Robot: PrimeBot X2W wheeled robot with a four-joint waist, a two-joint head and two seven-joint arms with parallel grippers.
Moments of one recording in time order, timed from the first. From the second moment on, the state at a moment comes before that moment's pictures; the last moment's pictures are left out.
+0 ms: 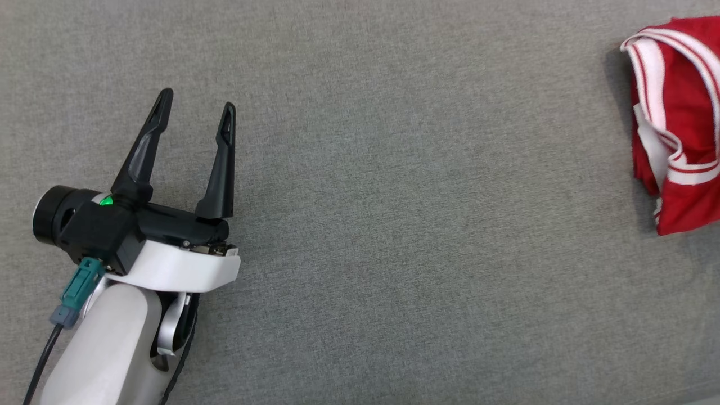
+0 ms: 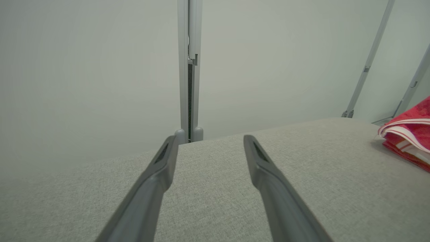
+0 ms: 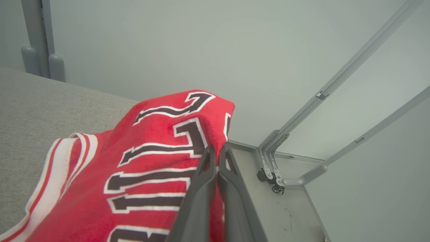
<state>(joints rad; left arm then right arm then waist) -0.37 0.29 -0.32 -0.05 -0.33 0.11 -0.25 -0.31 -0.71 -0.19 0.02 0.34 0.13 0.18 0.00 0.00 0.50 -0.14</state>
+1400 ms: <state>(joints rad) -0.25 0.30 -0.36 0.03 -0.36 0.13 -0.25 -0.18 -0.18 -0.14 0.02 0.20 0.13 -0.11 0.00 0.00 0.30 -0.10</state>
